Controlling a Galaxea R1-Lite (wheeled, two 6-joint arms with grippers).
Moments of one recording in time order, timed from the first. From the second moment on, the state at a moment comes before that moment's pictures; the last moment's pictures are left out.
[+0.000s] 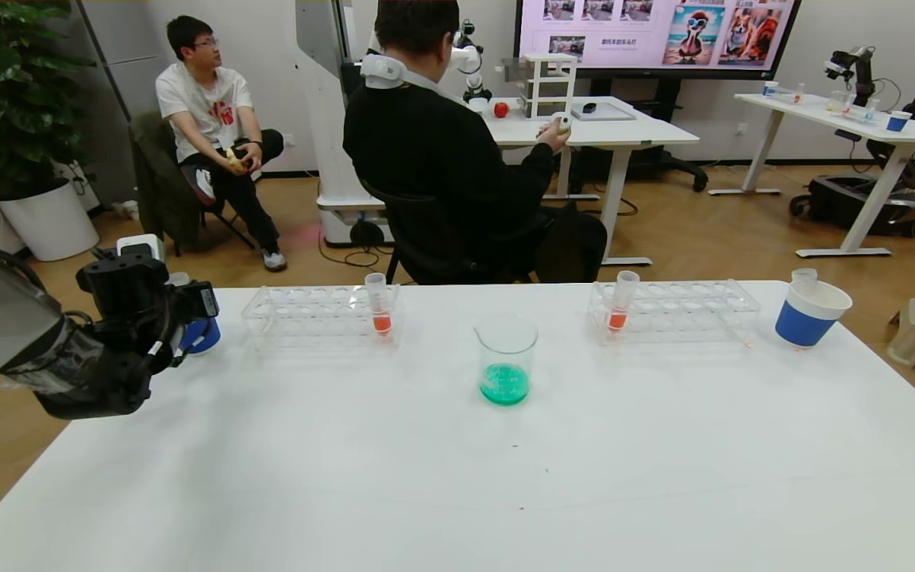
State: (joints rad) left arm 0.16 2.25 -1.05 -1.08 0.29 -0.01; right arm 0.01 0.00 0.00 0.01 0.02 -0.05
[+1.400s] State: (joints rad) left arm -0.17 1.90 -1.00 -0.97 0.26 0.02; right arm 0.01 0.00 0.00 0.01 0.02 -0.05
